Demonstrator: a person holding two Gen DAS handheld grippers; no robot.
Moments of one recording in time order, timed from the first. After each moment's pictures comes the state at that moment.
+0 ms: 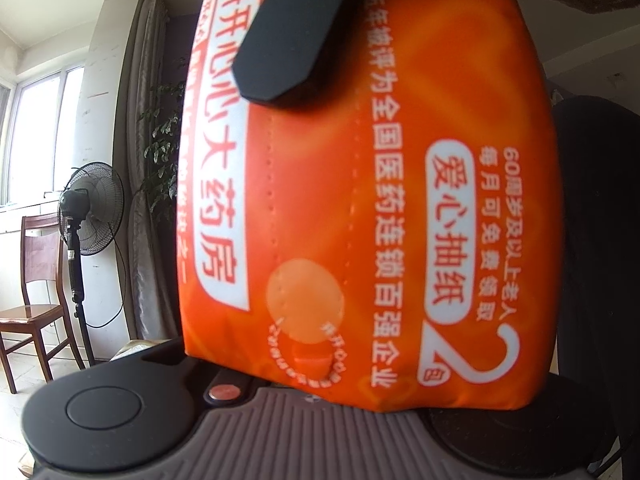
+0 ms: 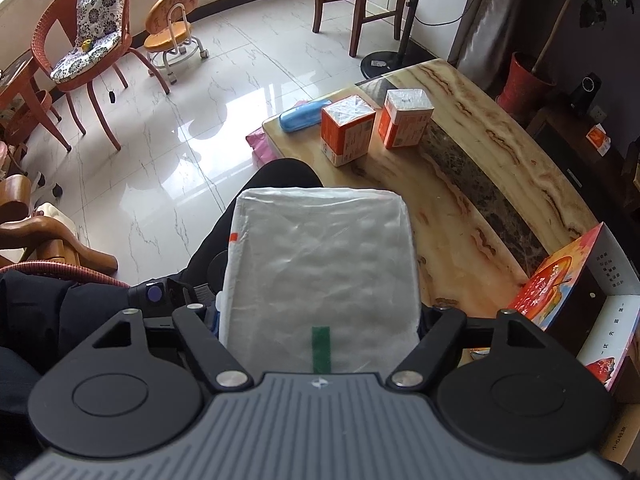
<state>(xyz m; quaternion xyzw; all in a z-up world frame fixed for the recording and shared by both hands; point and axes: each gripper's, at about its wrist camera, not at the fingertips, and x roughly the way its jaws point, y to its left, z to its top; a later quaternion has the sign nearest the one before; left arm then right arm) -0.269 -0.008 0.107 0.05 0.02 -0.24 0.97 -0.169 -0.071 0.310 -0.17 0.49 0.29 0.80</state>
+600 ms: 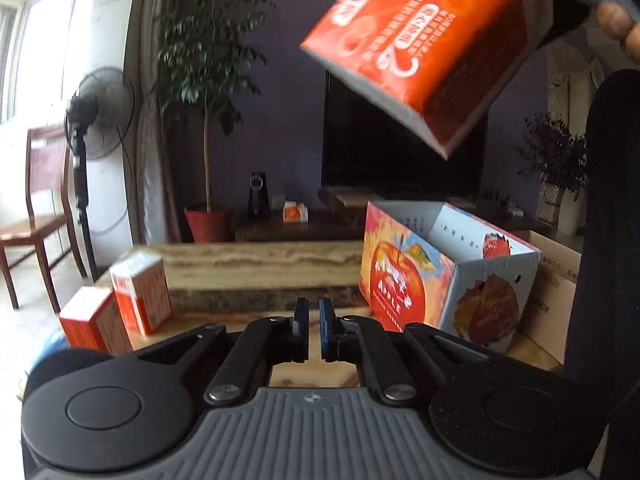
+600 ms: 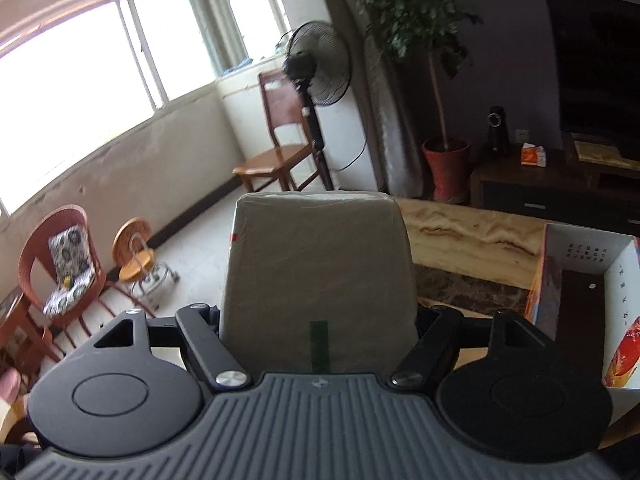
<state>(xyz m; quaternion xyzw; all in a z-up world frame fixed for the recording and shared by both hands) -0.251 -0.043 0.094 0.03 0.19 -0.21 0.96 -0.142 -0.237 0.309 0.12 0.28 0.21 0.93</state>
